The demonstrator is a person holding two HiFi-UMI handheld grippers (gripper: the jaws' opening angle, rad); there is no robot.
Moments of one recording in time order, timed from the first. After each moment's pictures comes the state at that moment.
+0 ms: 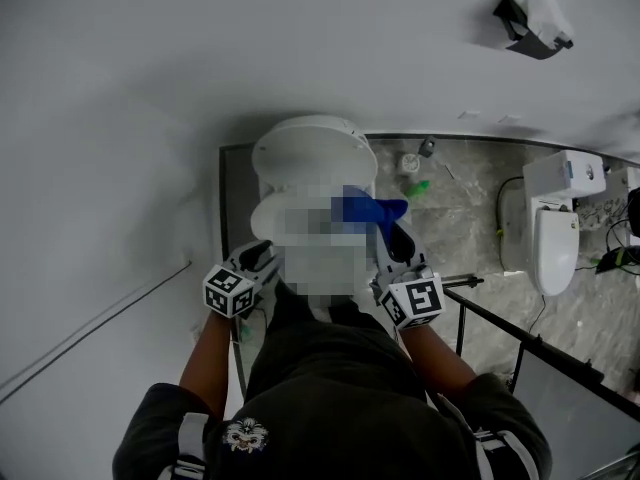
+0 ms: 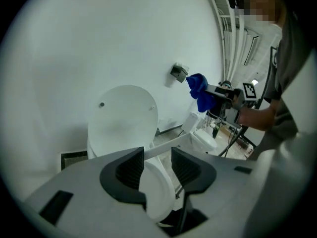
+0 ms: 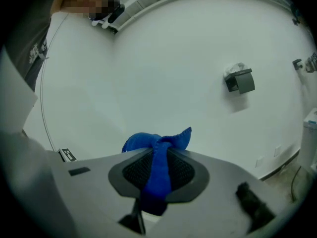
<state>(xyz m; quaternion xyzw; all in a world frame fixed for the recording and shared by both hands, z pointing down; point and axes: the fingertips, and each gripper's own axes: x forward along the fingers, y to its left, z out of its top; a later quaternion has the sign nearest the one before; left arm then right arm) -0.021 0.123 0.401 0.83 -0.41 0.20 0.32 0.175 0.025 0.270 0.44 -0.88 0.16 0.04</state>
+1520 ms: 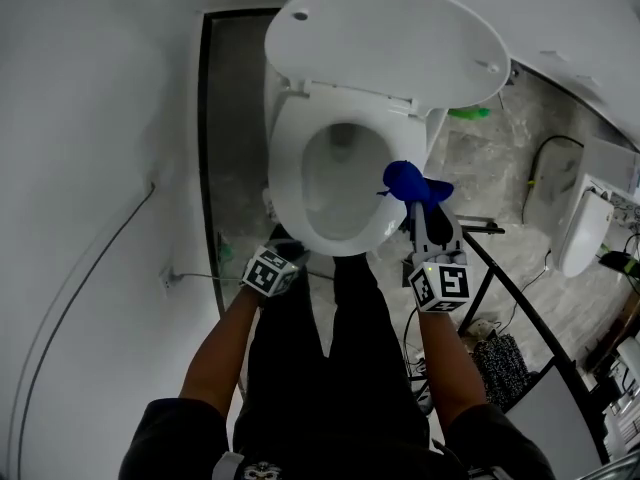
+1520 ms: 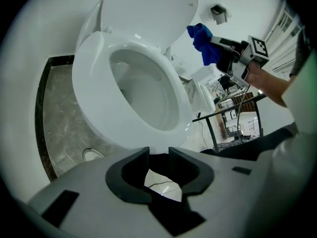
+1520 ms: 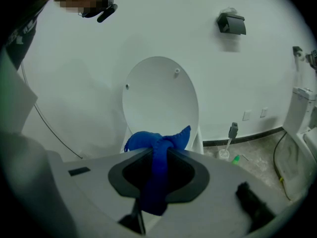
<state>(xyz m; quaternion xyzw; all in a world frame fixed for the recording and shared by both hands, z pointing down) 0.003 0.328 0.720 0.70 -0.26 0.33 0.57 0.157 0.074 0.557 0.46 -0.82 0.26 0.24</state>
